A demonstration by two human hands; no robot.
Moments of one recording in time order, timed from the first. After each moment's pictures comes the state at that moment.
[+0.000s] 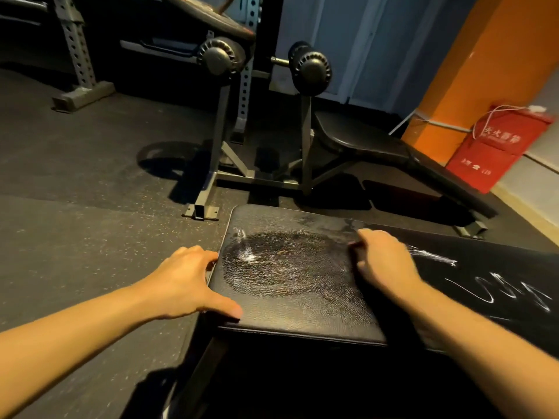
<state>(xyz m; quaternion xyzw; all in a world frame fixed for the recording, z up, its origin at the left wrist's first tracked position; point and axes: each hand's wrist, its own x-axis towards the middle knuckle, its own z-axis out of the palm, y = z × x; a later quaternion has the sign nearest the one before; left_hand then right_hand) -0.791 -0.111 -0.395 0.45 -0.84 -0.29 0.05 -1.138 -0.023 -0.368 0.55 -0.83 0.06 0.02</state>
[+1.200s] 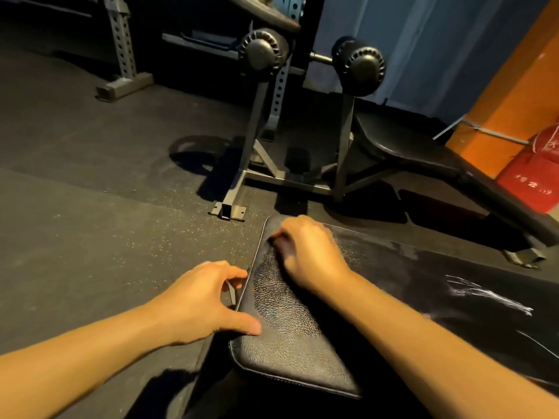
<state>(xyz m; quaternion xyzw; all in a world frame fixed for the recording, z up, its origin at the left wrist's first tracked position) -0.781 -0.121 -0.400 0.47 -0.80 -0.35 0.10 -0.993 -0.132 -0.373 0.75 -0.65 0.13 -0.01</state>
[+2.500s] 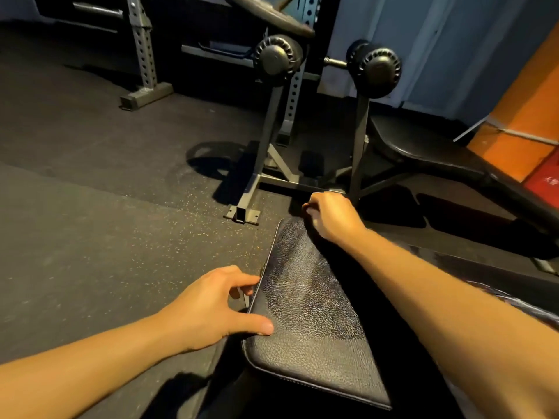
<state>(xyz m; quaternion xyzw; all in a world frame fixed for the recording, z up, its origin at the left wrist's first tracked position) -0.773 -0.117 -0.422 0.45 -0.79 -0.39 0.17 -1.032 -0.209 -0.373 0.72 -0.68 0.15 0.02</state>
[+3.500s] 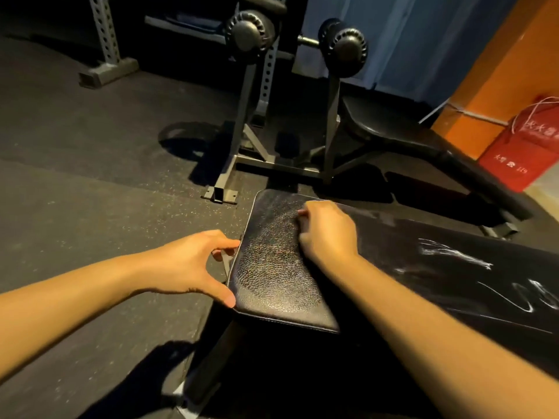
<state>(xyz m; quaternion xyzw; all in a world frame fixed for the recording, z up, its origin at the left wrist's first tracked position) -0.759 -0.135 -0.410 0.36 -0.86 -0.35 0.07 -1.014 -0.090 -0.371 0.64 -0.76 0.12 0.05</state>
